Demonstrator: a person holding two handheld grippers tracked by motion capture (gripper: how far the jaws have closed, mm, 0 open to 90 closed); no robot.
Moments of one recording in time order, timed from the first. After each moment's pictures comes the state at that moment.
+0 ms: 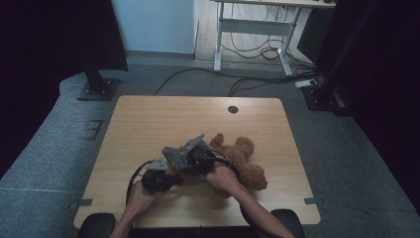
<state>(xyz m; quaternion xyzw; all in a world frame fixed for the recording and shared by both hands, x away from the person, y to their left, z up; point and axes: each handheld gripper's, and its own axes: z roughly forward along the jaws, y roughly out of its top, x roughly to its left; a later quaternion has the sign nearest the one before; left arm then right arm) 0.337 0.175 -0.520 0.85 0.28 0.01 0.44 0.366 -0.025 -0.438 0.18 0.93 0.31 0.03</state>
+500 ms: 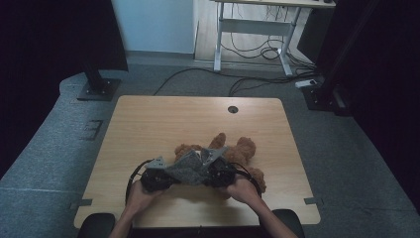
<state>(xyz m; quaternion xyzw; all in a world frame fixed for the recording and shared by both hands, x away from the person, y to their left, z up) 0.340 0.178 -0.521 0.85 0.29 0.01 0.44 0.345 -0.086 -0.468 0.22 0.93 0.30 0.01</state>
